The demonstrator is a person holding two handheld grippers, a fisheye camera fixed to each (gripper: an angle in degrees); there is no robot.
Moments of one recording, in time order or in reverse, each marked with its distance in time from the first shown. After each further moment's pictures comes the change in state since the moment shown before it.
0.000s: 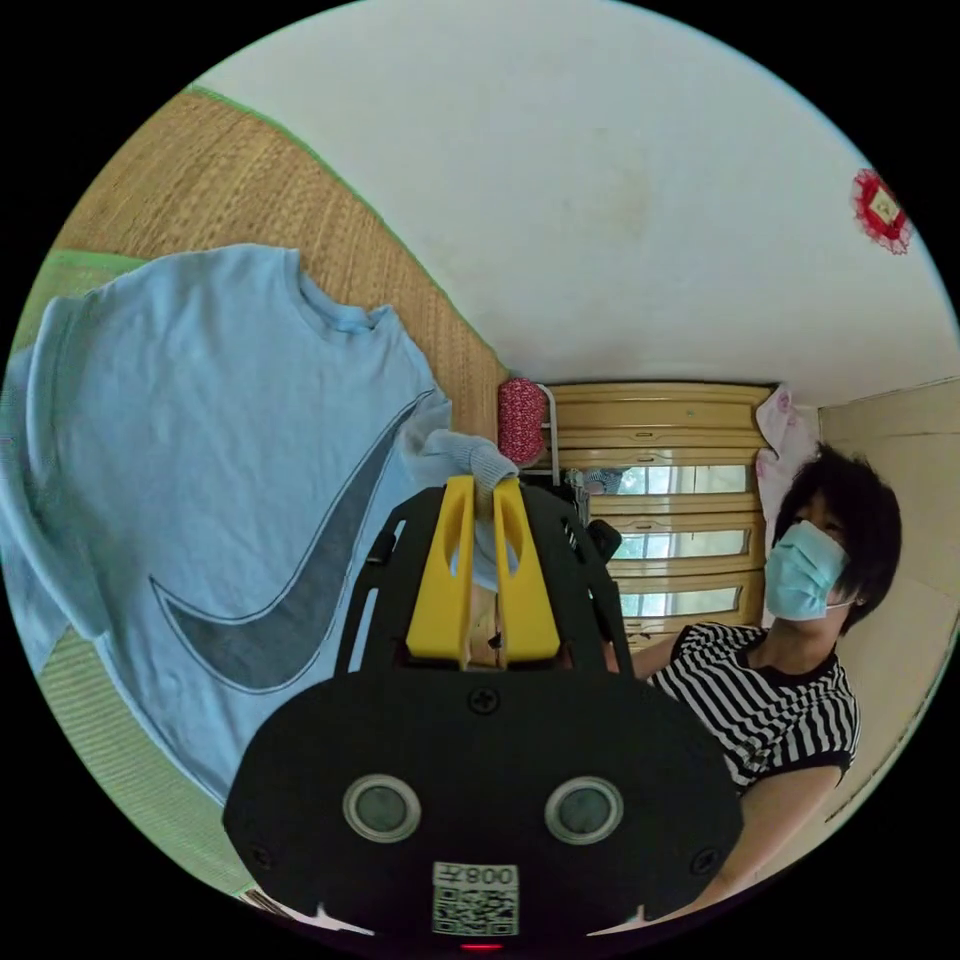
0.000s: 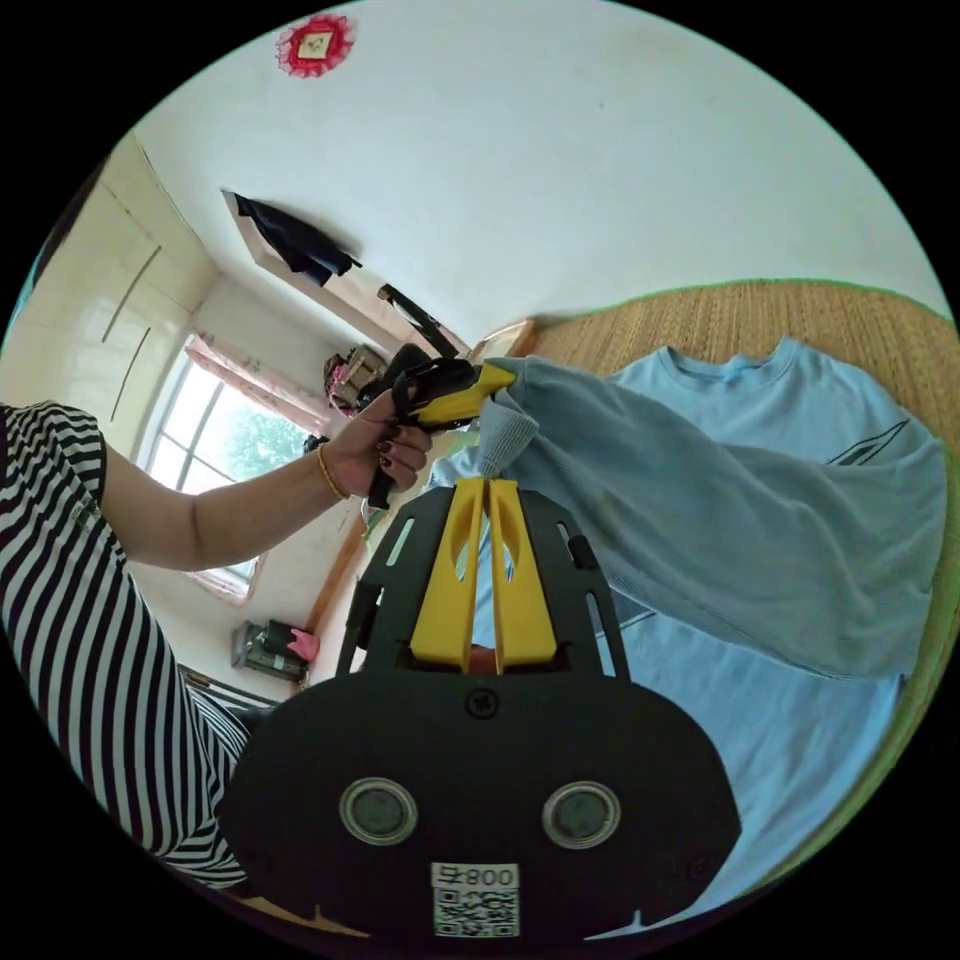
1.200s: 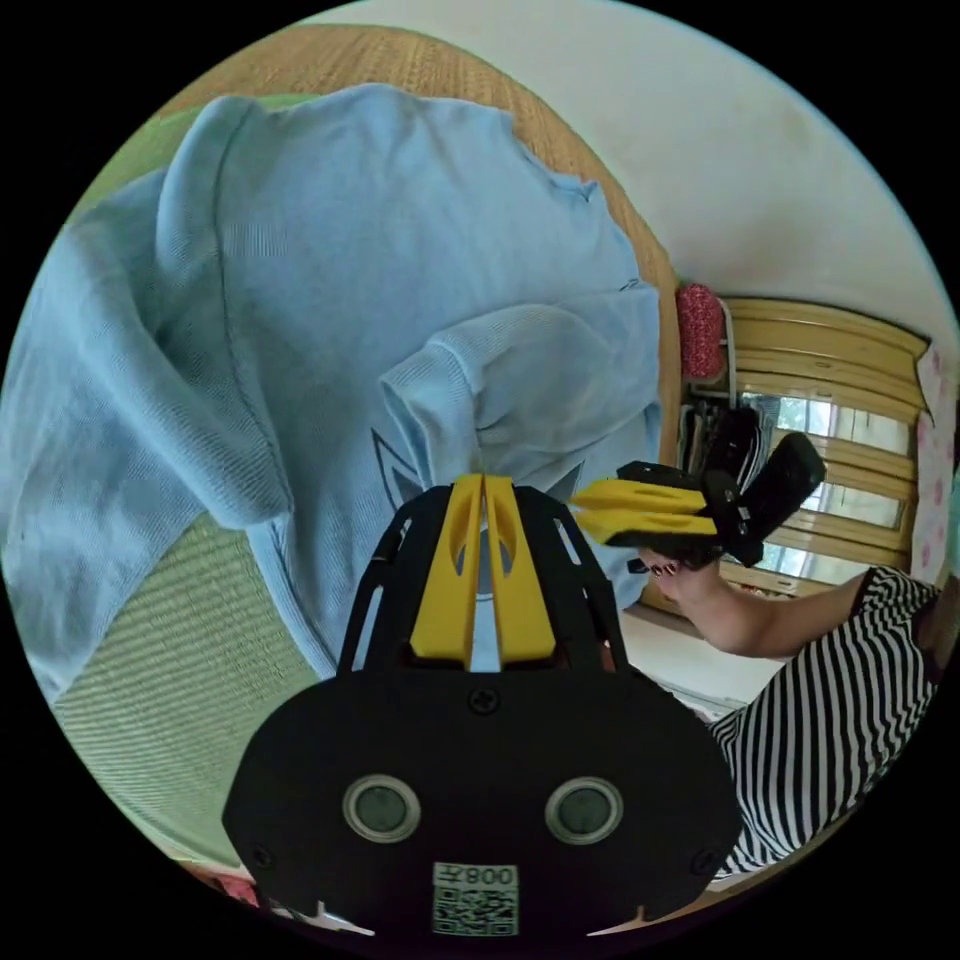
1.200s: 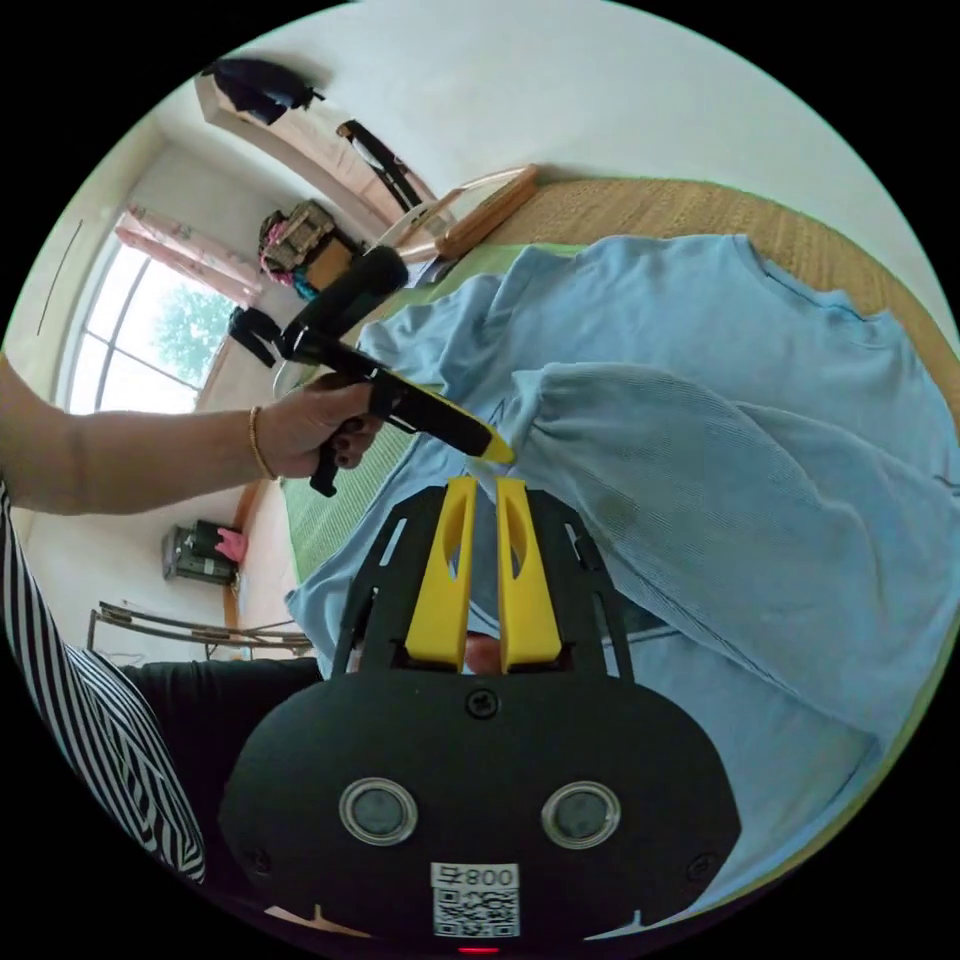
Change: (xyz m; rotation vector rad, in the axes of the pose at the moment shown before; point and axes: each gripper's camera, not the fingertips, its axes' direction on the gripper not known) left arm -0.084 0.039 0.064 -0.243 -0.470 -0.021; right arm -0.070 -0.028 0.145 -0.332 0.241 -0.092
